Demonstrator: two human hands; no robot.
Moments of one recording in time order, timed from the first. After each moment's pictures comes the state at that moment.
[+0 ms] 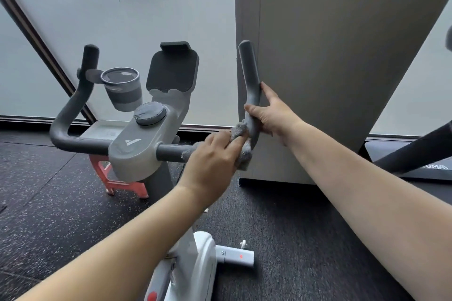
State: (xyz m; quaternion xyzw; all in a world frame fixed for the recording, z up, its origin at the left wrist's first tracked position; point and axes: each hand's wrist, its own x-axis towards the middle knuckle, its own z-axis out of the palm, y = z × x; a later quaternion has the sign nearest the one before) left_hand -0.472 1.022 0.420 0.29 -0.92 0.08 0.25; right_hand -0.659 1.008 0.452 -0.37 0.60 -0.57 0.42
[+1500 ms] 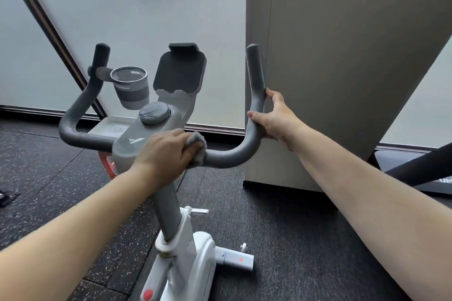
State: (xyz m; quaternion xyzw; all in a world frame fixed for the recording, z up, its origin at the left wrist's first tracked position) left_hand -0.409 0.978 0.448 0.39 -0.90 0.02 0.21; right_hand -0.663 1.009 0.459 -0.40 0.66 -0.50 0.40
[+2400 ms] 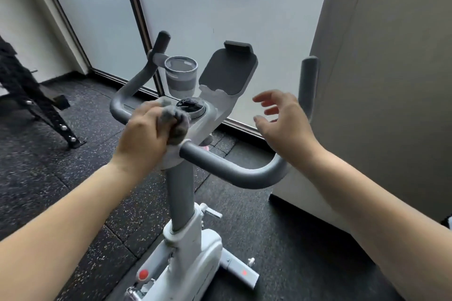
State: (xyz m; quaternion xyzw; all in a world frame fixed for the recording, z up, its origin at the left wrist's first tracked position) left_hand -0.372 0.982 0.464 0.57 -0.72 0.03 0.38; right_hand -0.628 0.989 0.489 -0.67 0.56 -0.44 0.19
